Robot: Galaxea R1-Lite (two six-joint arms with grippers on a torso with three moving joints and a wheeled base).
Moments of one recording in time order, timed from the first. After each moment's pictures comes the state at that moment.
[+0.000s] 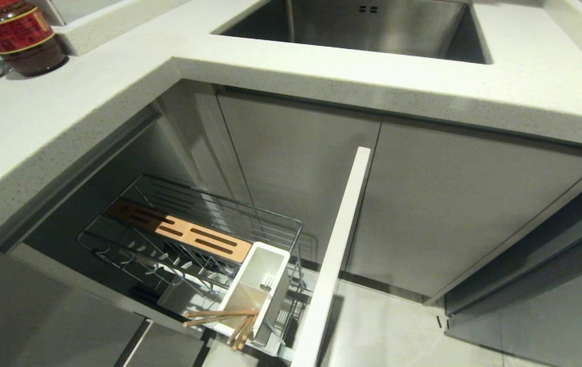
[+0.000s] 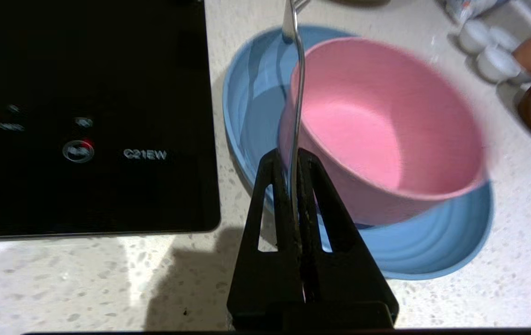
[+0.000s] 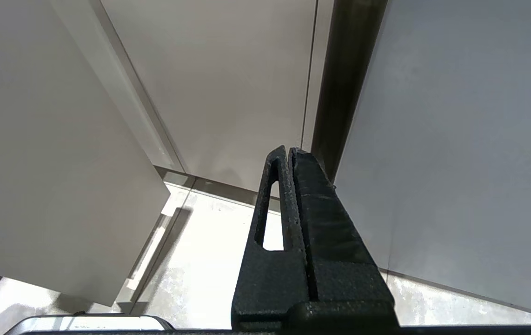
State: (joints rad) left arm 0.74 0.77 -0.90 0.22 0.19 -0.61; right arm 0.00 0.00 0.00 -0.08 0.00 0.02
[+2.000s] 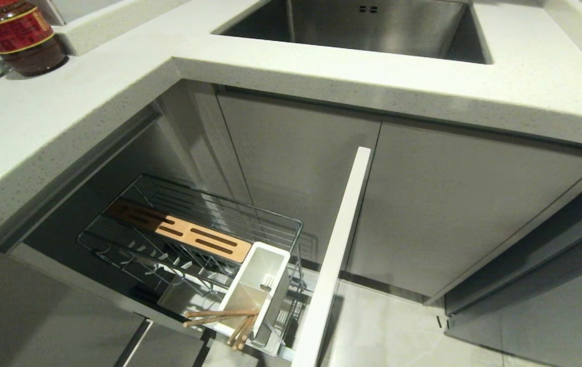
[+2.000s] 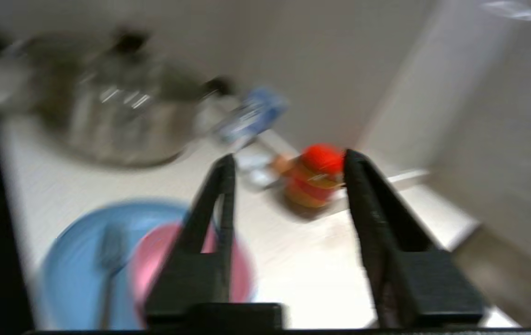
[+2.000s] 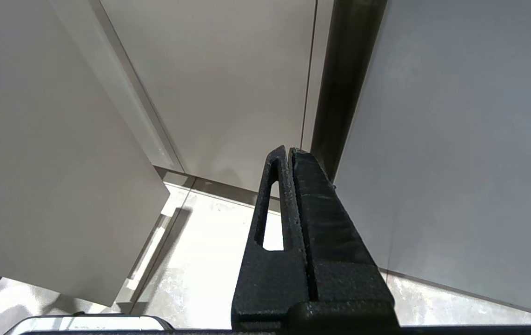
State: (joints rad) left arm 0.53 0.68 -1.15 0.00 0.15 -0.47; right arm 0.00 0.00 0.00 -0.08 0.00 0.02
